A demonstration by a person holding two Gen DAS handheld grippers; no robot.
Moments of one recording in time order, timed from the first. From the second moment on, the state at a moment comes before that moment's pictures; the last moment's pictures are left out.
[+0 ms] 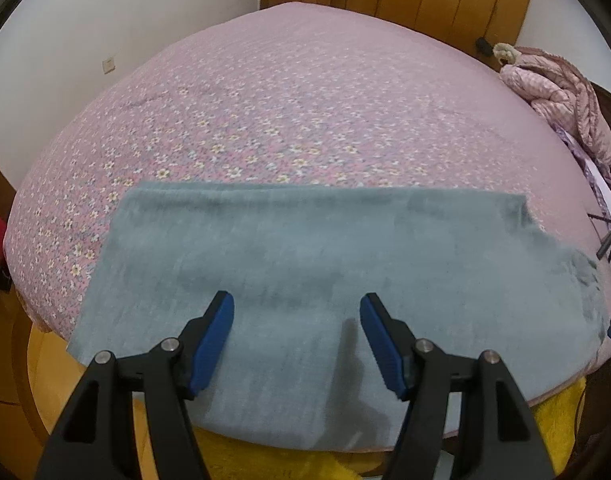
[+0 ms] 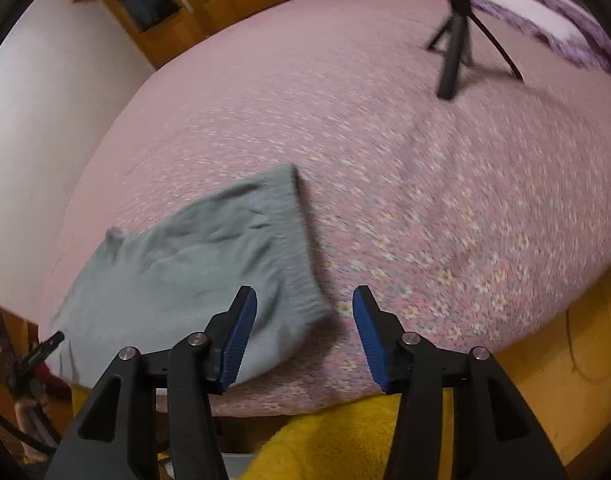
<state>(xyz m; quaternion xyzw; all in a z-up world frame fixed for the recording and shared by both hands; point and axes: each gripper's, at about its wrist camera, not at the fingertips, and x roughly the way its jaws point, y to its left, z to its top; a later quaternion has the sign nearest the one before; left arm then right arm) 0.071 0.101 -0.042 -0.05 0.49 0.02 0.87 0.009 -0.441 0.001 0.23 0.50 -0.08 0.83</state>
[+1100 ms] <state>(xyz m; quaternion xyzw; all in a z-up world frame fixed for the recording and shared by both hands) 0.079 0.083 -0.063 -0.02 0.51 0.02 0.86 -0.021 -0.455 -0.052 0.34 0.45 -0.09 0.82</state>
